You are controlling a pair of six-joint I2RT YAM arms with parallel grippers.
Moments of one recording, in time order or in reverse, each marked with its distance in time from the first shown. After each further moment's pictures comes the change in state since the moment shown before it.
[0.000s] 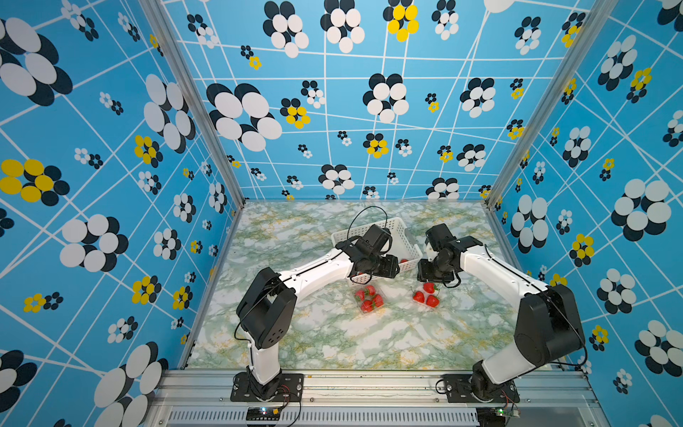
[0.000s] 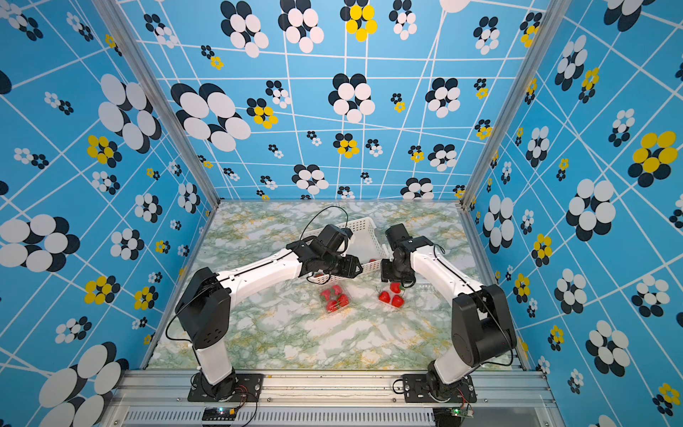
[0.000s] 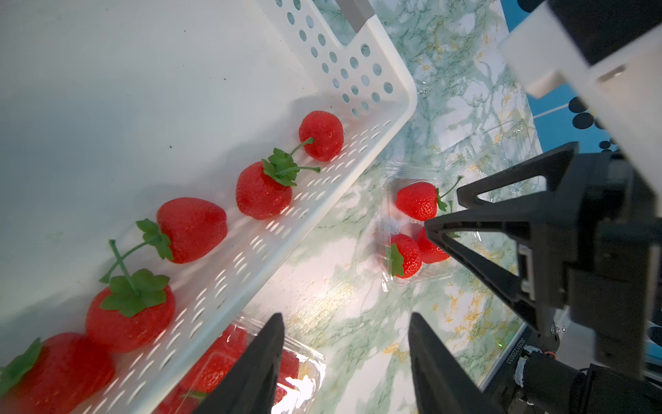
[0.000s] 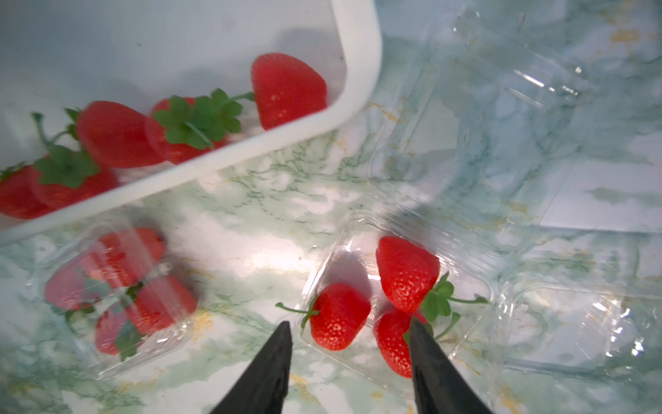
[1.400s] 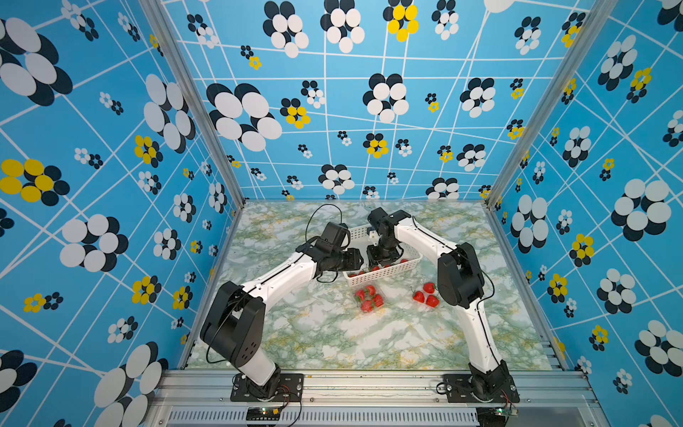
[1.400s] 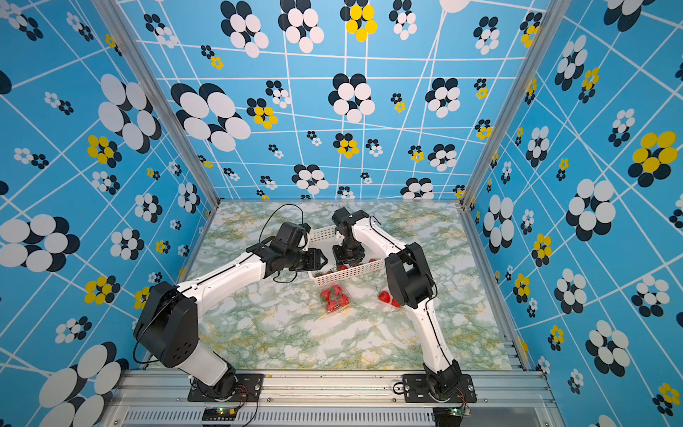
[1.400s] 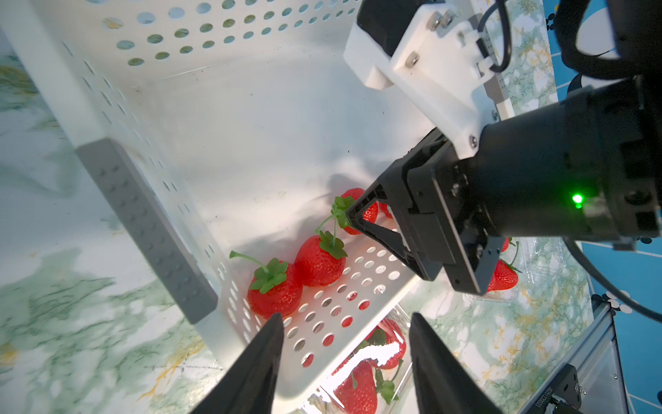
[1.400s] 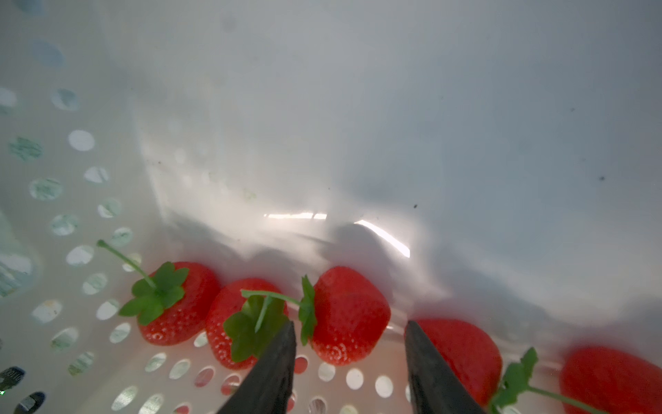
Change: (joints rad) left arm 0.240 -0.217 -0.271 0.067 0.004 -0.007; right arm 0.223 0.753 0.840 -0.270 -0.104 -0.116
